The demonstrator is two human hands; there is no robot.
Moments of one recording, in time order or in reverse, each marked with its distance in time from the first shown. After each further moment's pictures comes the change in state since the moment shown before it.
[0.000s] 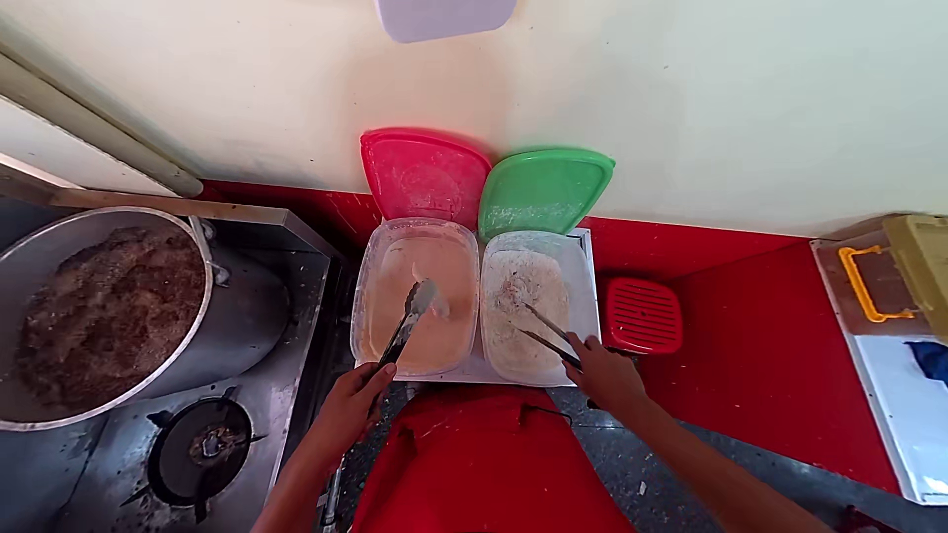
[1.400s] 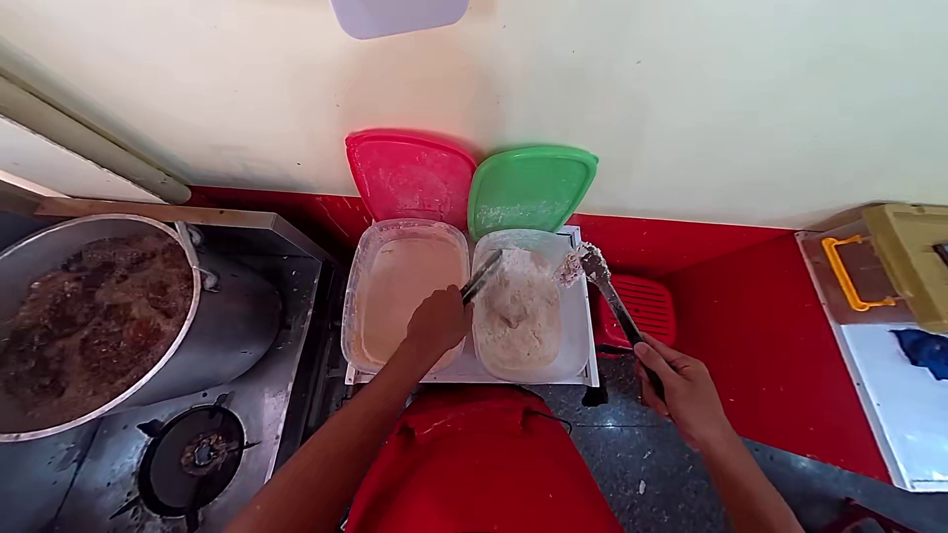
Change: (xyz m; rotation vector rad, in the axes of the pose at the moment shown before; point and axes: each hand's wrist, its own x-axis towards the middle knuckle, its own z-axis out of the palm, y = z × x) left_hand 0.098 0.110 0.124 1.059 -0.034 0.100; right_hand -0.074 0.074 -0.016 1.392 0.378 0.003
